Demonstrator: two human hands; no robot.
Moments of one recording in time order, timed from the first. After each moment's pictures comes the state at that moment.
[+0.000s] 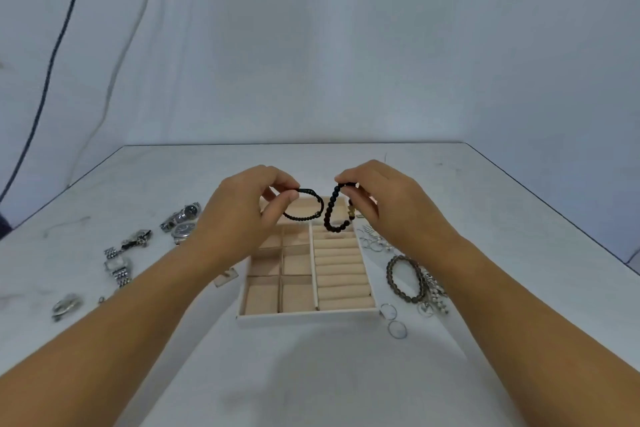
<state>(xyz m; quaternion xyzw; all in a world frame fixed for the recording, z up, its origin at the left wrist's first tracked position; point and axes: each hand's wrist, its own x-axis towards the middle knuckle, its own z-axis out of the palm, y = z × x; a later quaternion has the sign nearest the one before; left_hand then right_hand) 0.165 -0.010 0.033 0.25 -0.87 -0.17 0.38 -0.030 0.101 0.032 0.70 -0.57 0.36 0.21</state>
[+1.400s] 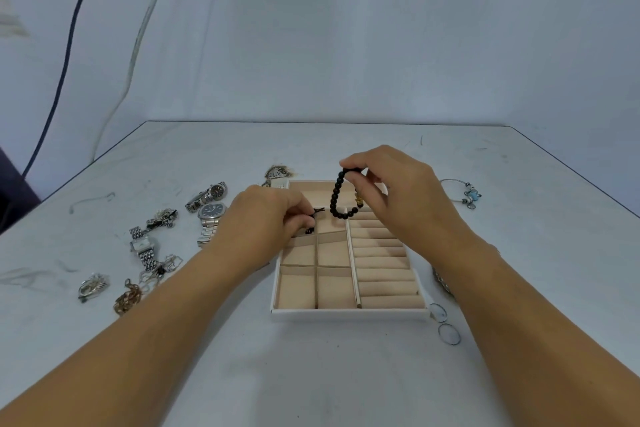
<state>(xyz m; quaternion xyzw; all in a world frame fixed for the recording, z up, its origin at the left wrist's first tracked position) 0.177 -0.038 -0.009 0.31 -0.90 -0.13 0.28 0.001 0.064 0.017 0.69 -0.57 0.42 0.16</state>
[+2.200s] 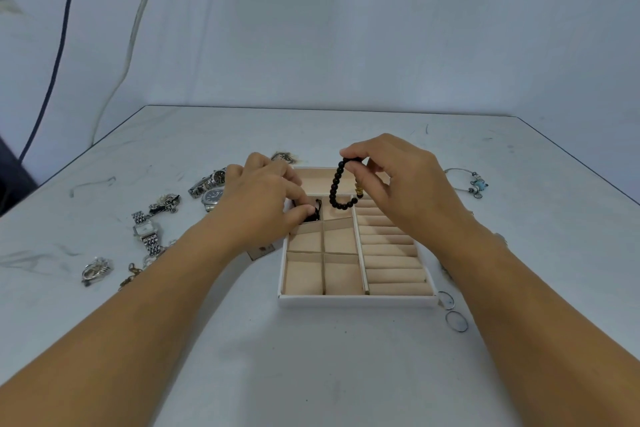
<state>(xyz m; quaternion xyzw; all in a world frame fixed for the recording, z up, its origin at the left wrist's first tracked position) 0.183 -0.054 -0.010 0.32 -0.93 -0.03 0.19 0.009 0.062 0.016 0.69 -0.57 0.41 0.15</state>
